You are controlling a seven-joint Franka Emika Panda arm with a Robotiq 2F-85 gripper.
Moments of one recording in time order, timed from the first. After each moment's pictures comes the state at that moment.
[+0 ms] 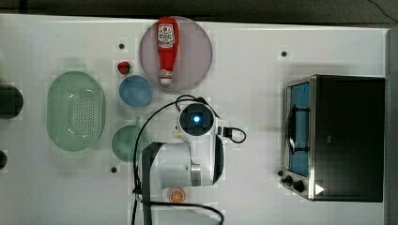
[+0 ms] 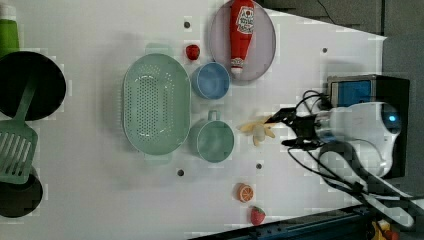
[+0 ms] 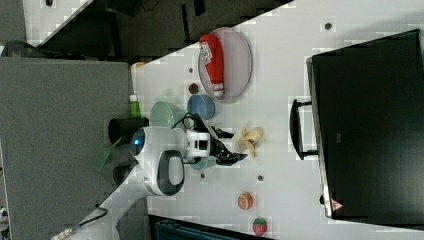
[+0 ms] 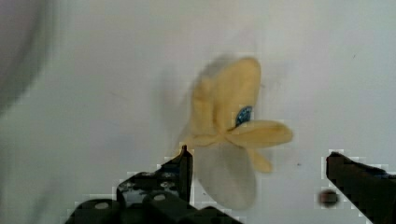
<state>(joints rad) -0.02 0.25 0.06 -2.42 -0.03 0.95 0.15</state>
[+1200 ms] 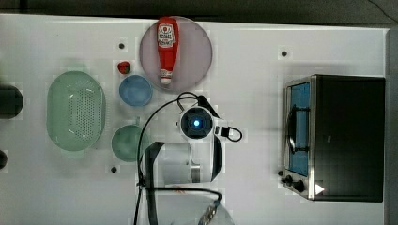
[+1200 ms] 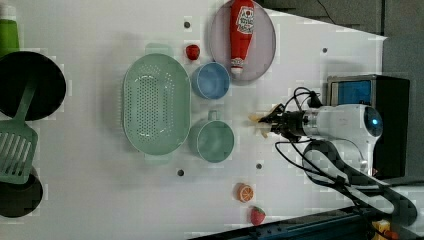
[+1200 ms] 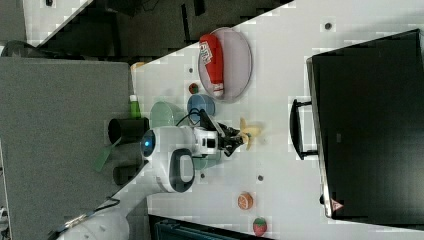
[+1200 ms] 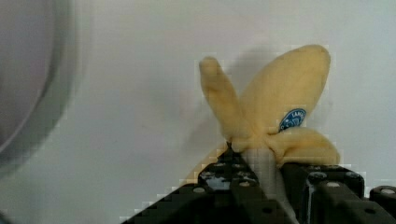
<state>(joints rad) -0.02 0.33 0.06 -2.41 -0.02 1.11 0.21</state>
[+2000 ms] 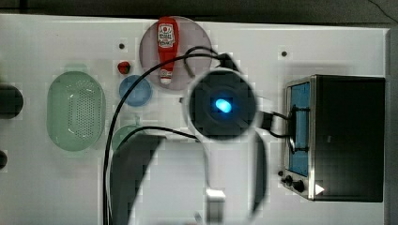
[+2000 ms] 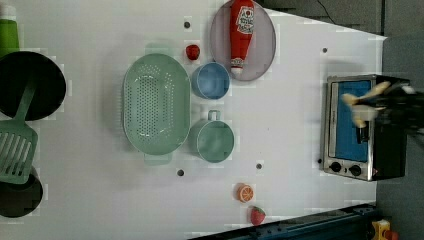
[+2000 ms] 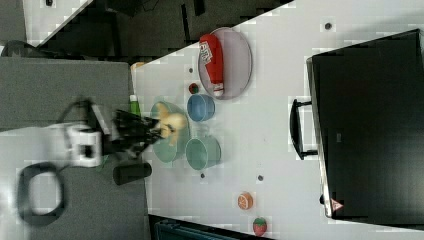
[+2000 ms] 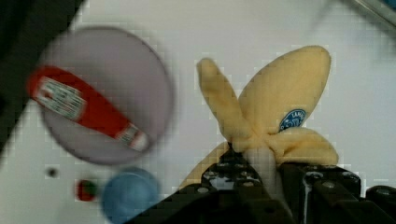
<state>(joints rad) 0.00 -0.15 -0.02 -2.02 -0.01 0.38 0.22</state>
